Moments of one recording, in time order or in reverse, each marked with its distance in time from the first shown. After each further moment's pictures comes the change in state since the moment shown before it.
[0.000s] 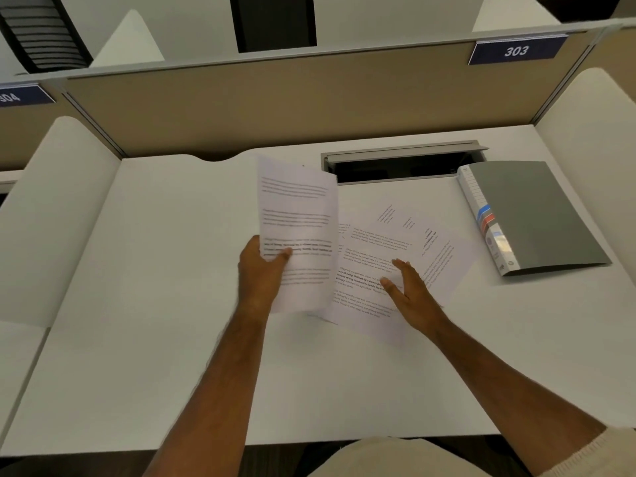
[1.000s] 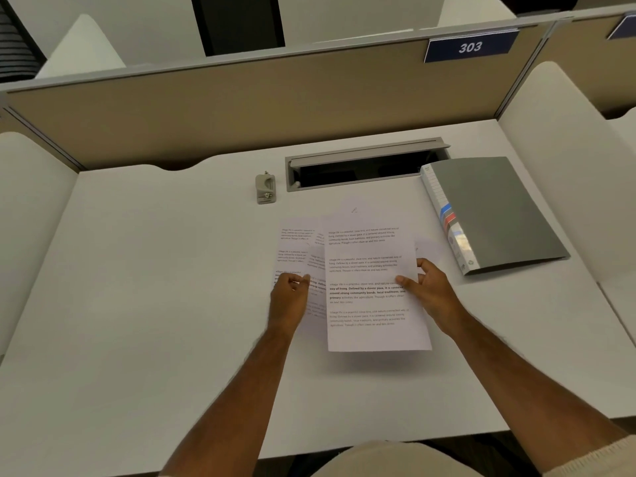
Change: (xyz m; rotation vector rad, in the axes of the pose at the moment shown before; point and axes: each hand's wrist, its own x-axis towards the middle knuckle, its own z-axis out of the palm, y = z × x) left_hand -0.028 -0.047 0.136 0.188 -0.202 -0.219; right_hand 0.002 0.042 -0.100 0.502 0.068 0.195
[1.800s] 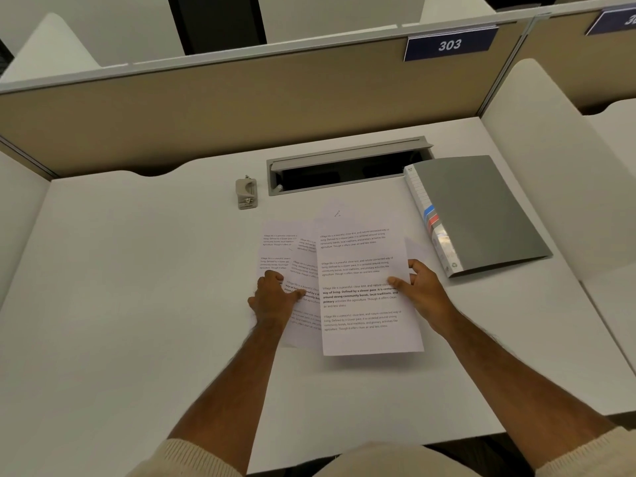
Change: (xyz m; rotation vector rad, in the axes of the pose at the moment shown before) left_hand 0.041 -0.004 0.020 0.467 0.062 0.051; right_hand 0.013 0.002 -0.021 -0.030 0.021 0.015
